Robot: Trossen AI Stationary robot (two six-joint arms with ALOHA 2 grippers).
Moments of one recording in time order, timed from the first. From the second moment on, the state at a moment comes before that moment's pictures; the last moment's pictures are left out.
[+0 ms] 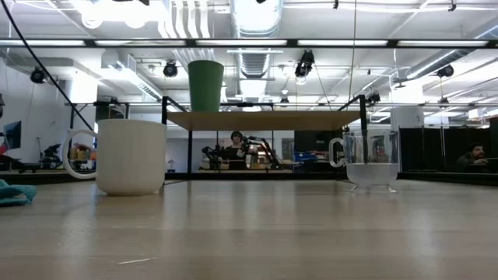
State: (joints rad) left arm 0.29 1.31 1.89 -1.57 0.02 -0.44; right arm 0.12 1.66 1.60 -0.49 -0.17 -0.16
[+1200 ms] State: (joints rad) left arm -0.07 1.46 1.15 -1.12 -0.01 -0.85; right arm 0.12 1.15 1.60 -0.63 -0.17 0.12
